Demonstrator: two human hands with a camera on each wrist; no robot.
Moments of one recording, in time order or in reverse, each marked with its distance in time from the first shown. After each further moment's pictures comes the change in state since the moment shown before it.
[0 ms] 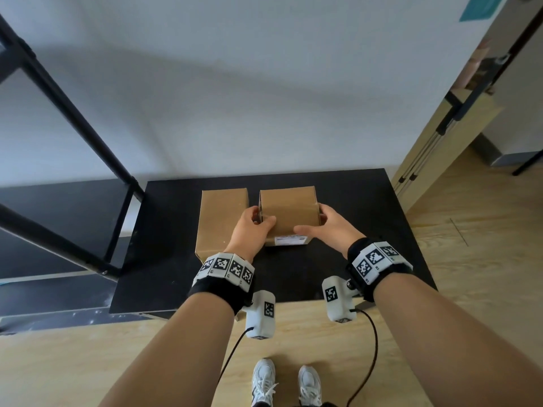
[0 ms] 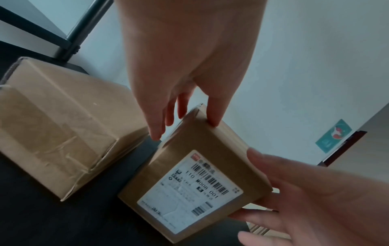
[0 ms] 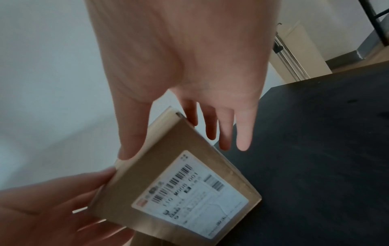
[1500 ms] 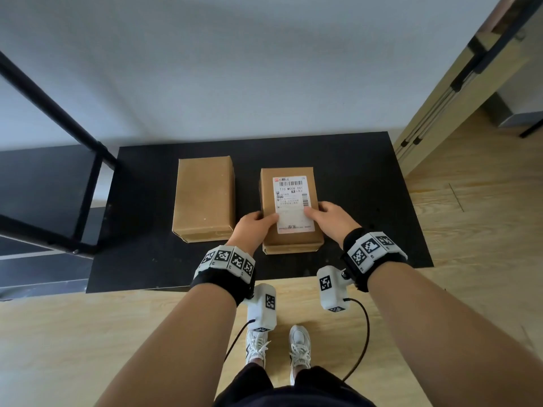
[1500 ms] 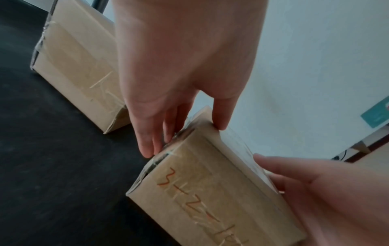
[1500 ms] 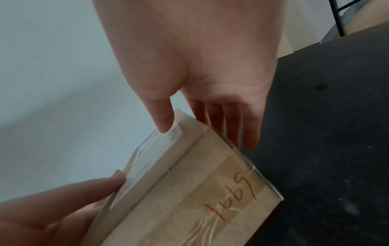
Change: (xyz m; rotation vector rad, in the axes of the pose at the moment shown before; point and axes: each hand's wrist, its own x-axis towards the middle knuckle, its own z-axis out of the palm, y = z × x) left_hand 0.019 -0.035 0.047 -0.033 -0.151 -0.345; right_hand 0.016 0.039 0.000 -0.065 0.021 0.277
